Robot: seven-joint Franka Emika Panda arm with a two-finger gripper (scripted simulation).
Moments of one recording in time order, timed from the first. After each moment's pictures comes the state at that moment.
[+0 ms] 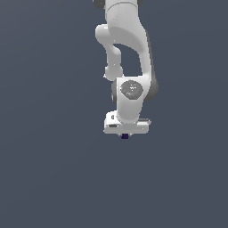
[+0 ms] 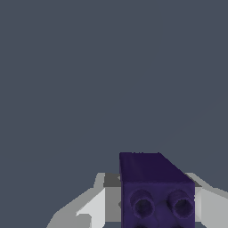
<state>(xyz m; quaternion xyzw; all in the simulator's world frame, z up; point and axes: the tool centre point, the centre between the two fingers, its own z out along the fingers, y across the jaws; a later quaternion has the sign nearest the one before) 0.025 0.054 0.094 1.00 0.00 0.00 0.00</state>
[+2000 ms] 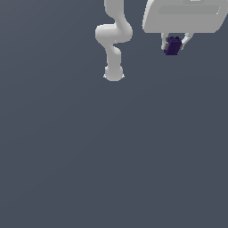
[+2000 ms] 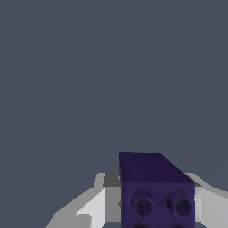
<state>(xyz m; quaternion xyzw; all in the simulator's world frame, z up) -0.079 0.179 0.458 1.00 0.00 0.00 0.00</state>
